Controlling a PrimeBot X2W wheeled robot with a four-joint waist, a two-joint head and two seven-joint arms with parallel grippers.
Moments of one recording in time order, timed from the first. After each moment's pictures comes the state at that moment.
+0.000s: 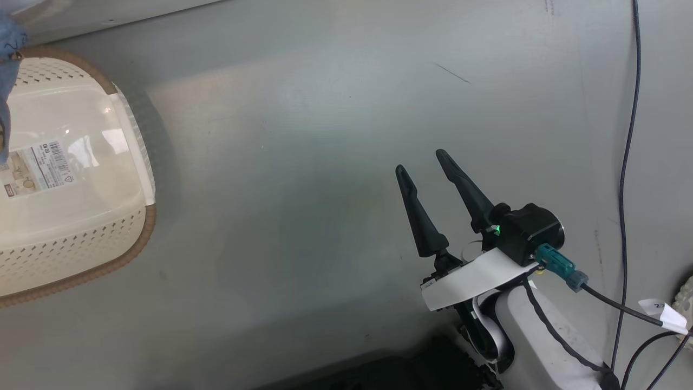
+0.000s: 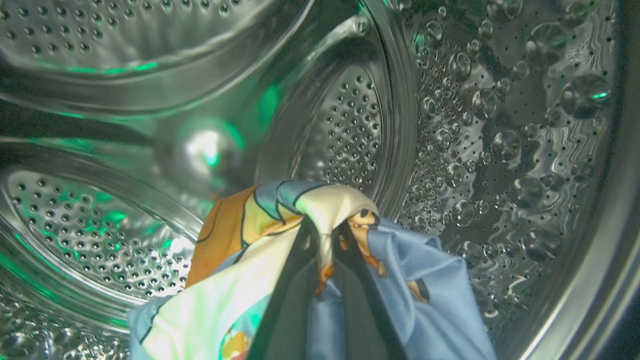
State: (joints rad) left arm -1.40 0.53 -0.26 0.40 -0.28 -0.12 -0.13; right arm -0.29 -0.05 0.49 0.11 0.34 -0.01 -0.26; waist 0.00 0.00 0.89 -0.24
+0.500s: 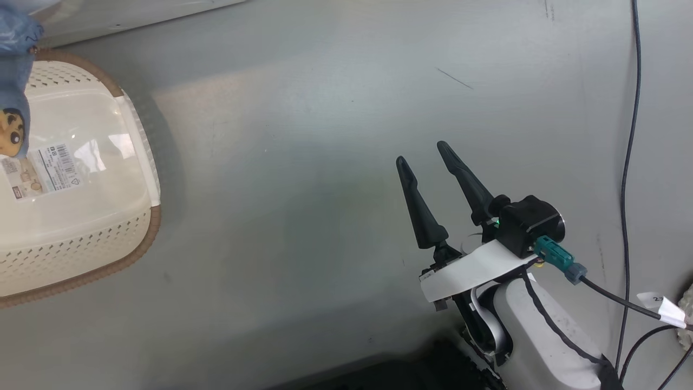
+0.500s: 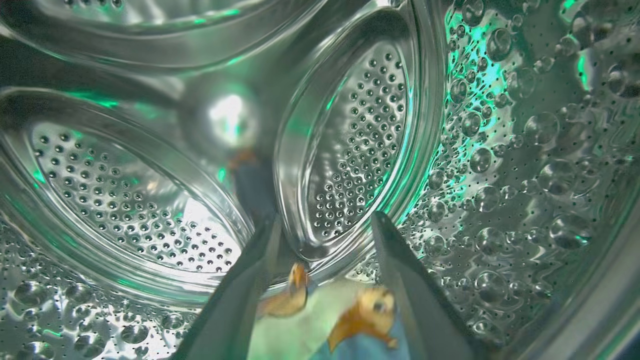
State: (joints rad) left arm -1.41 0.50 -0.26 0.56 -0.29 -0.12 -0.25; right arm -0.32 -0.05 0.50 0.12 0.35 -0.03 -0.26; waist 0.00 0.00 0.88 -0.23
